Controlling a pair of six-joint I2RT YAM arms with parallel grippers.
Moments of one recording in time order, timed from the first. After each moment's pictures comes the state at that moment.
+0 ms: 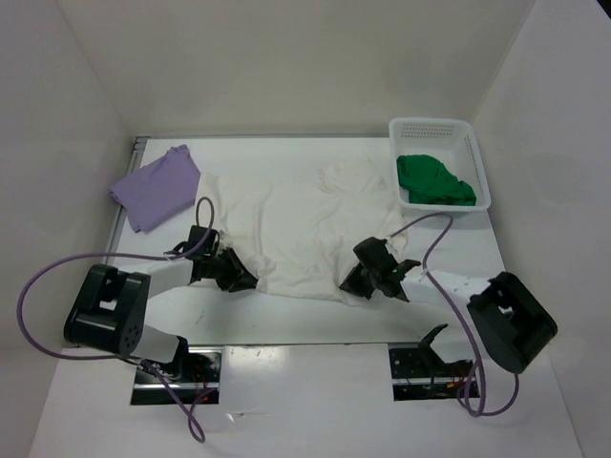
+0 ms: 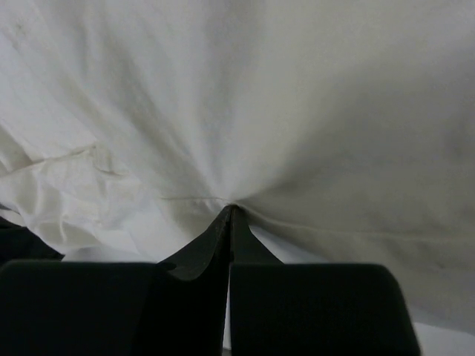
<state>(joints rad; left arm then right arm) -0.20 1.48 0.53 -0.12 0.52 -0.87 0.63 1.37 0.52 -0.14 0.04 1.26</state>
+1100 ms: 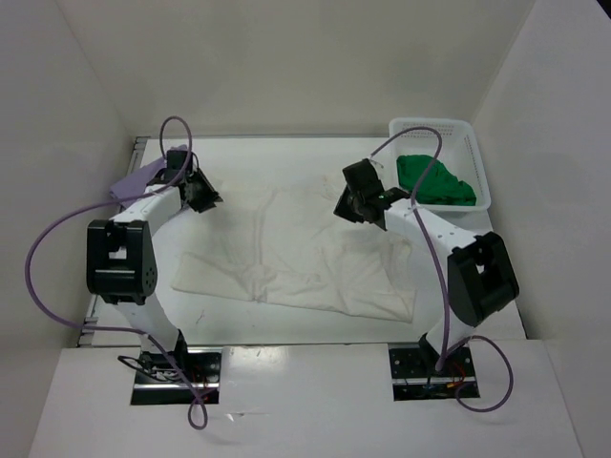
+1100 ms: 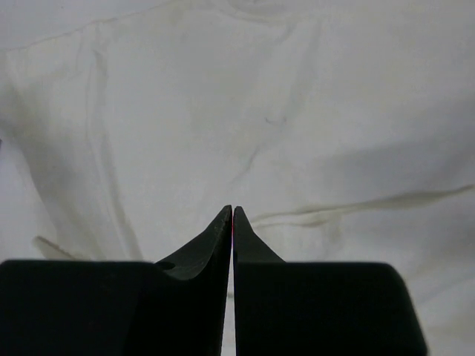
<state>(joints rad) -0.01 1.73 1.19 -0.36 0.12 -0.66 0.50 1.59 1.14 -0.38 0.14 0.85</state>
